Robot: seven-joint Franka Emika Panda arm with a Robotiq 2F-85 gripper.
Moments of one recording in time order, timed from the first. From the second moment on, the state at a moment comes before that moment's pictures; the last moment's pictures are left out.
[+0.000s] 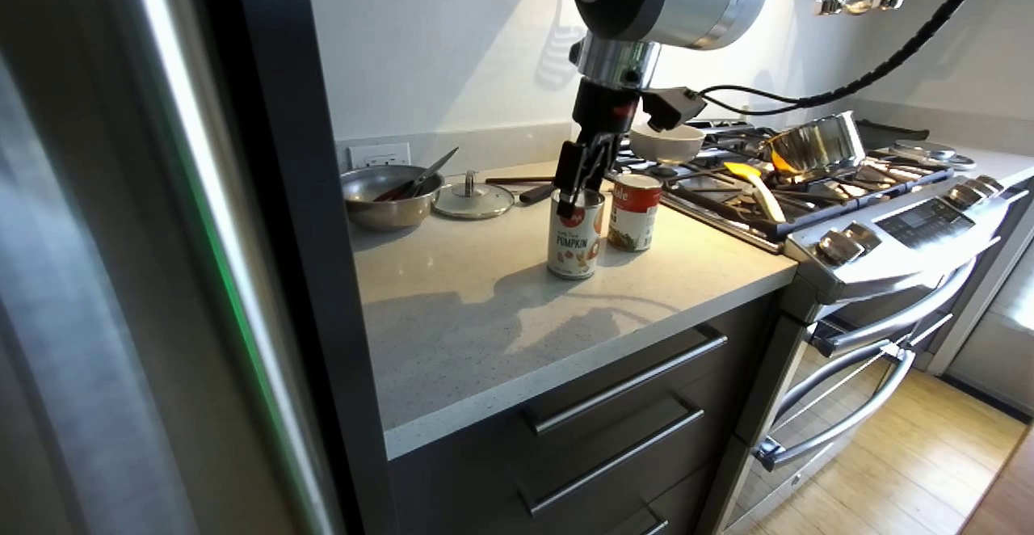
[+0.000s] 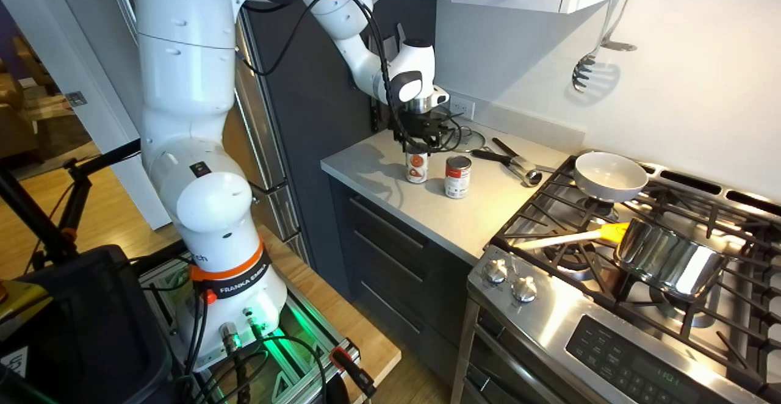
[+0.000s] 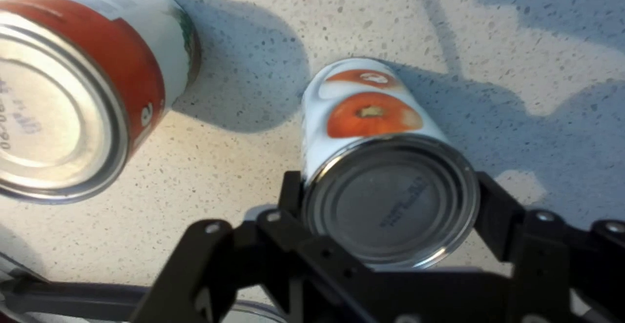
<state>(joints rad) -0.06 0.30 0.12 -2.20 0.11 2.66 -0.54</state>
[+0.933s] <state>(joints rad) -0.10 0.12 0.10 -2.26 0.12 2.57 -0.55</state>
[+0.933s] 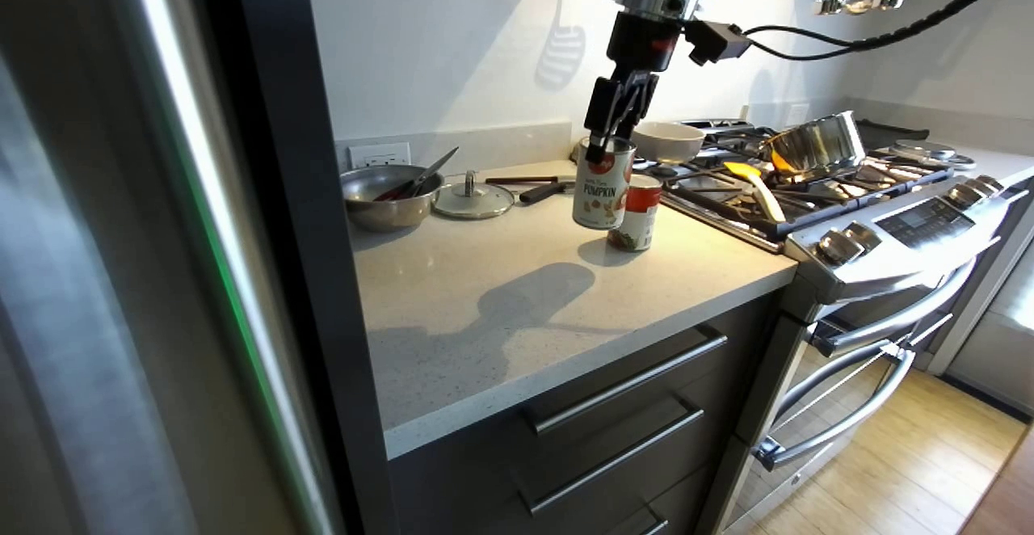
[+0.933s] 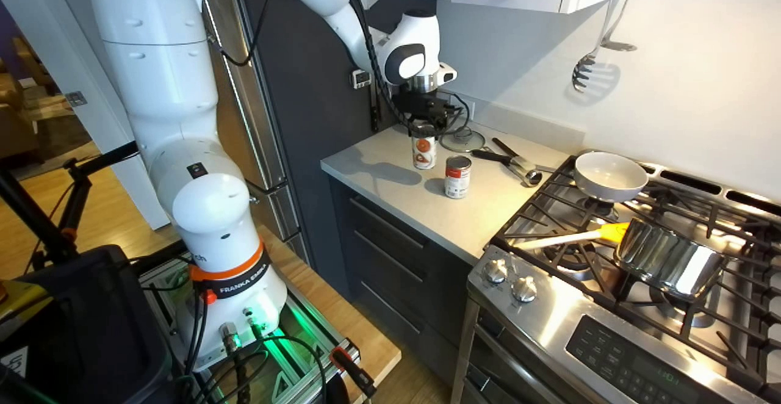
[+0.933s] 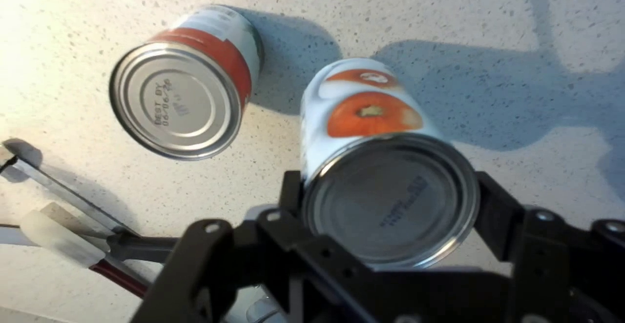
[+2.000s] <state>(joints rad) -0.09 -0.05 0.00 -2.31 0.12 2.51 -0.54</state>
